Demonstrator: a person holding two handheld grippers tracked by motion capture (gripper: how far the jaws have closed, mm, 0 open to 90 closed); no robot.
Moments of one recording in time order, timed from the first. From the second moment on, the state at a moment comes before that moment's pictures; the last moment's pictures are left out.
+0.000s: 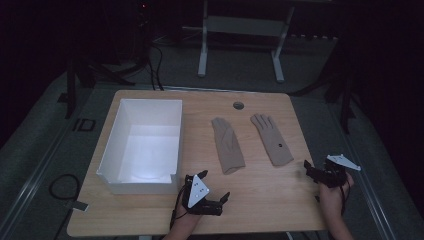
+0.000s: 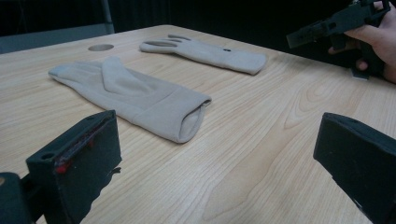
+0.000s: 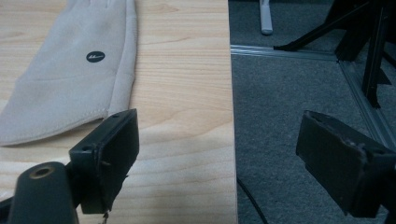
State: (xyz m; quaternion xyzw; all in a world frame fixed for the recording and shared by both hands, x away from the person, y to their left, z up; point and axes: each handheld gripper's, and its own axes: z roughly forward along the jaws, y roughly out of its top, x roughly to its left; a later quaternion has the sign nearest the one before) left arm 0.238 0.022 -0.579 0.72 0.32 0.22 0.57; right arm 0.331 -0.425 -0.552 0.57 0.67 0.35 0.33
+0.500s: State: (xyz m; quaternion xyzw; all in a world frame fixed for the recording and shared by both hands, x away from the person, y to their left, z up) left arm 0.238 0.022 -0.579 0.72 0.32 0.22 0.57; right arm 0.329 -0.421 -0.525 0.58 0.66 0.37 0.31
